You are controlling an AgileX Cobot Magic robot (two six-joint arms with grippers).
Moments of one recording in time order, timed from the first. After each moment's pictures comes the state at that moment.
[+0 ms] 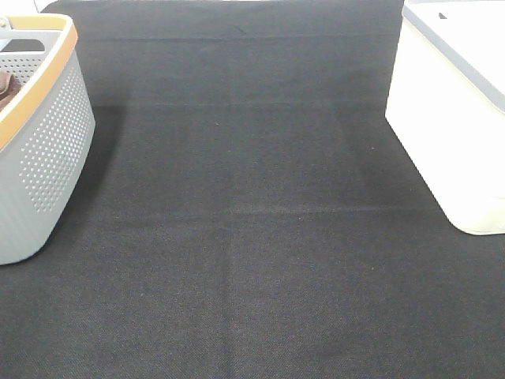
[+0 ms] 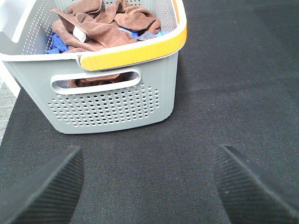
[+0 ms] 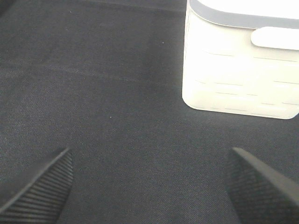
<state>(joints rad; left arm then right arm) -0.03 0.00 -0.50 -0.01 1.05 0.06 0.03 -0.01 -0.50 0.17 1.07 -0.16</state>
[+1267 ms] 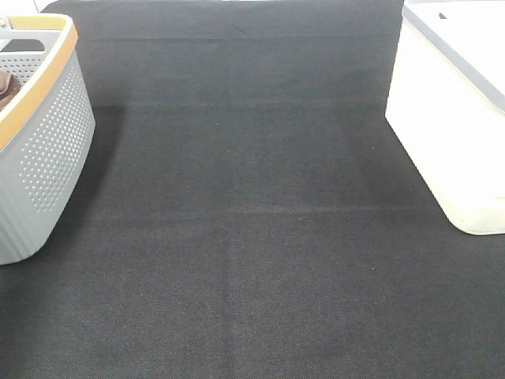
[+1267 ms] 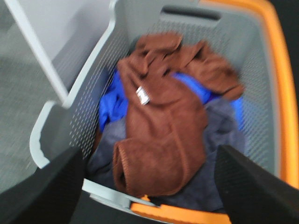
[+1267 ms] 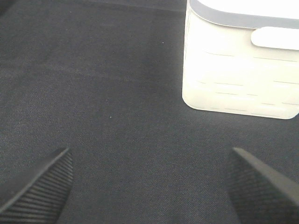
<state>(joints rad) -0.03 0.94 -0.81 0.45 0.62 -0.57 0.03 -0.01 -0.50 0.17 1.07 -0.16</state>
